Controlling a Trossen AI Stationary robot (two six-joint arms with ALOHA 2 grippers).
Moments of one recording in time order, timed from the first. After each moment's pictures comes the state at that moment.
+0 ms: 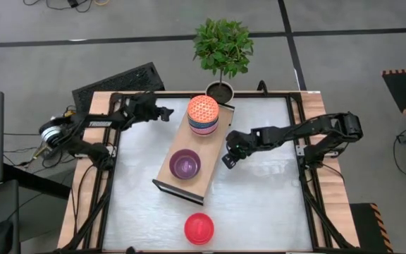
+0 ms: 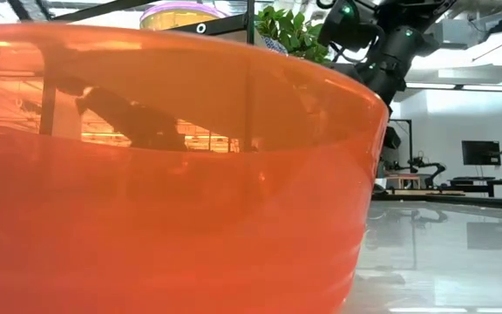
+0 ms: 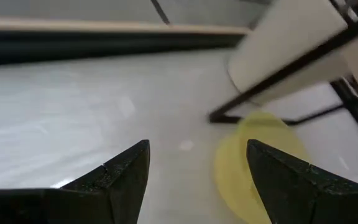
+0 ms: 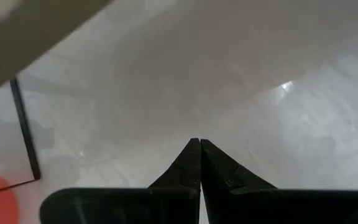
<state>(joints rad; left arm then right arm) 0.78 1.40 0.47 0.44 0.15 -0.57 -0.04 1.53 0.89 -0.35 -0.01 0.78</state>
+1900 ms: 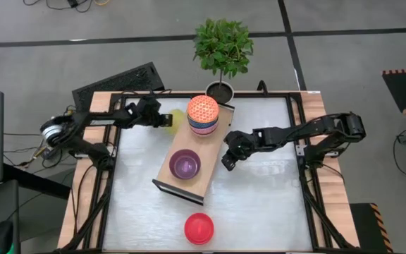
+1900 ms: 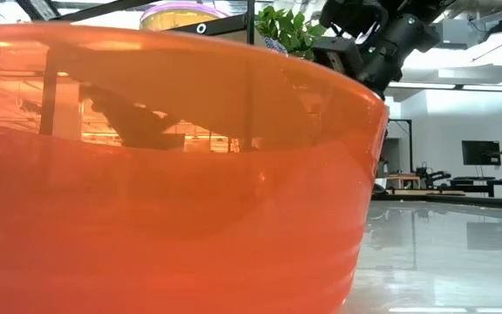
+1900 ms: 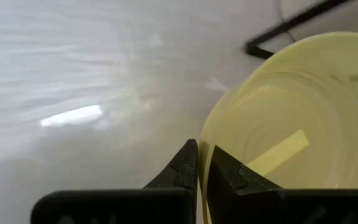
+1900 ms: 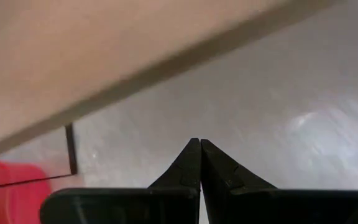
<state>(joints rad) 0.71 1.37 0.57 0.04 0.11 -0.72 -0.01 1.49 0.89 -0.26 -0.03 0.72</state>
